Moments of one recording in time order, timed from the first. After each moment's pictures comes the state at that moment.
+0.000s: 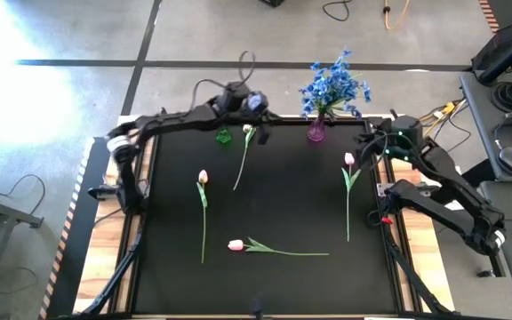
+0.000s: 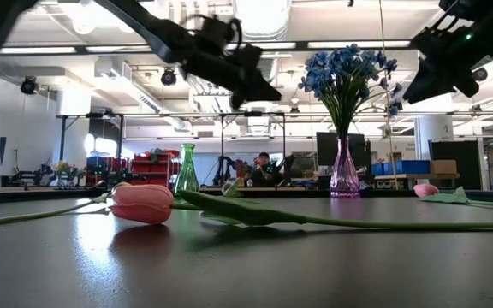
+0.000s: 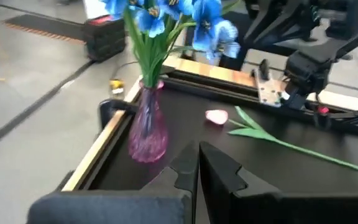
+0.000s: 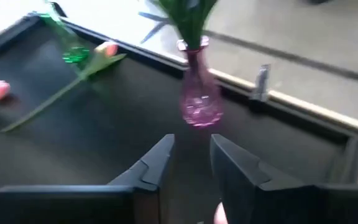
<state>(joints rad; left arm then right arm) 0.53 1.84 1.39 0.09 0.36 0.01 -0.93 0.49 0.64 -0.67 -0.13 0.15</state>
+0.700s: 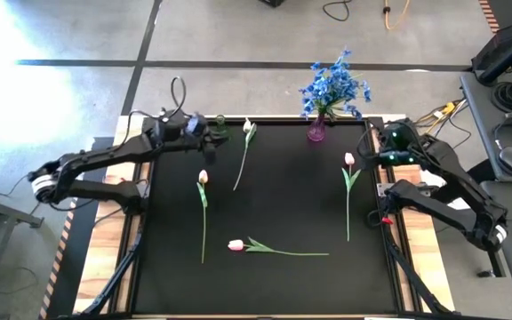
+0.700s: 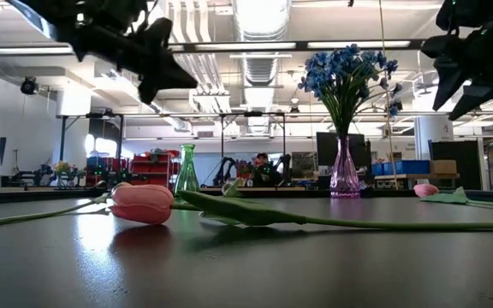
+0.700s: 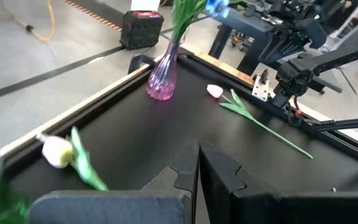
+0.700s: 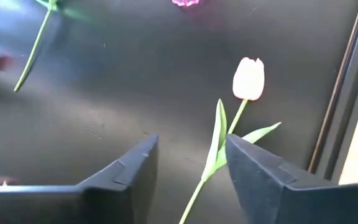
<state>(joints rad) 0.55 1.09 0.69 0.09 0.23 -0.26 -0.91 0.61 0.74 -1.10 -0.21 0.47</state>
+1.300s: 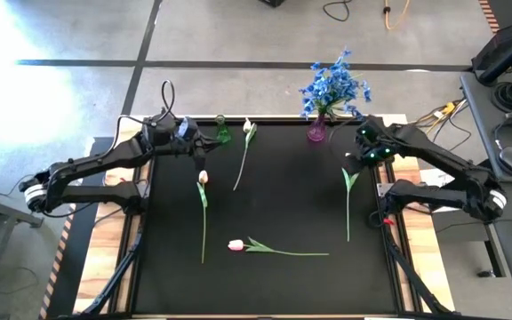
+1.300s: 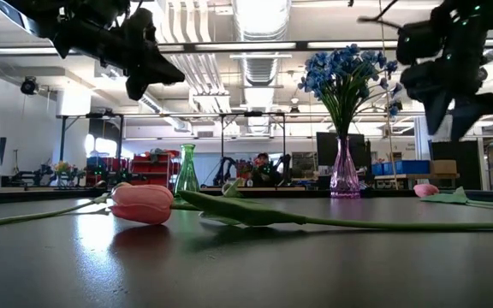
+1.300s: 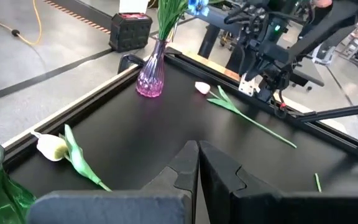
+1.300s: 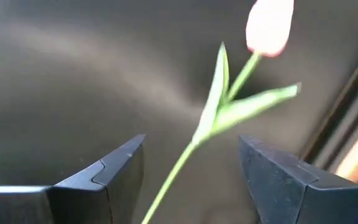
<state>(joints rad) 0.55 0.96 0.64 0.03 0.28 -0.24 -0.78 0.98 0.78 -1.15 -0.21 0.46</state>
